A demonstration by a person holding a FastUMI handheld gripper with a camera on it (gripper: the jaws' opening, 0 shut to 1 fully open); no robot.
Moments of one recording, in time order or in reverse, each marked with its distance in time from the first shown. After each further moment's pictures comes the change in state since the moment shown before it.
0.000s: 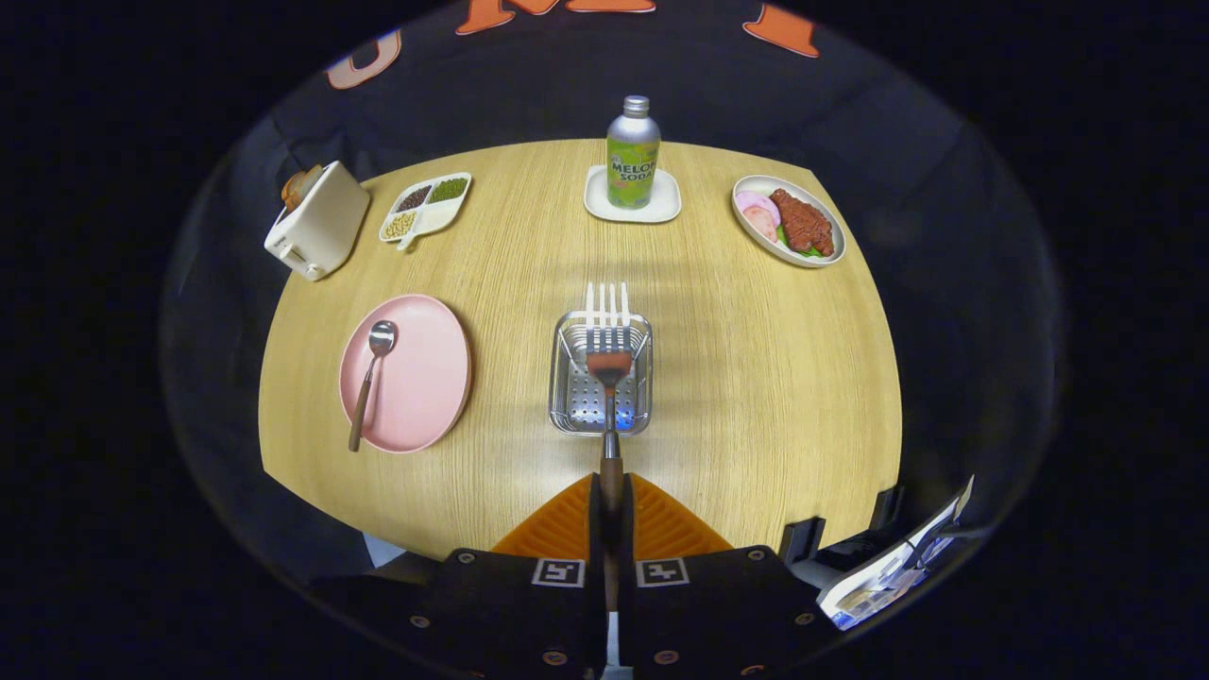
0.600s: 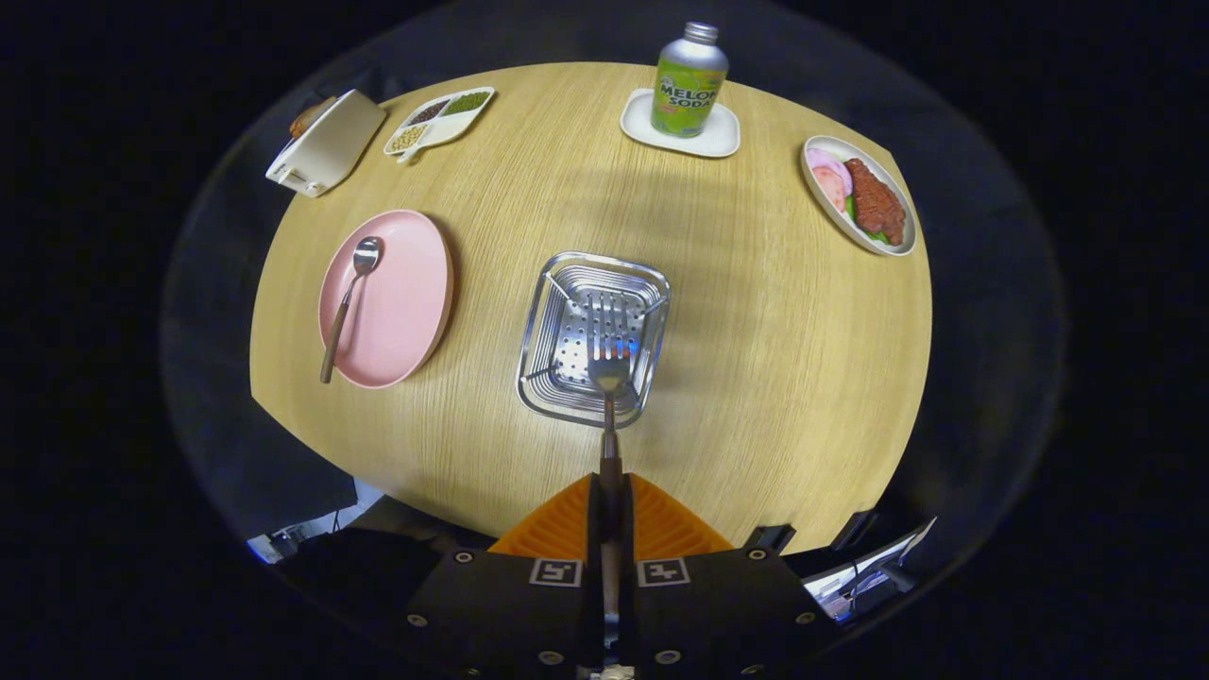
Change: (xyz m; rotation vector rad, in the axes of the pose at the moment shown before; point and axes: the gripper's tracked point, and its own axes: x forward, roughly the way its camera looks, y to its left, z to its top) arm 0.033 -0.009 -0.010 -0.160 0.273 0.072
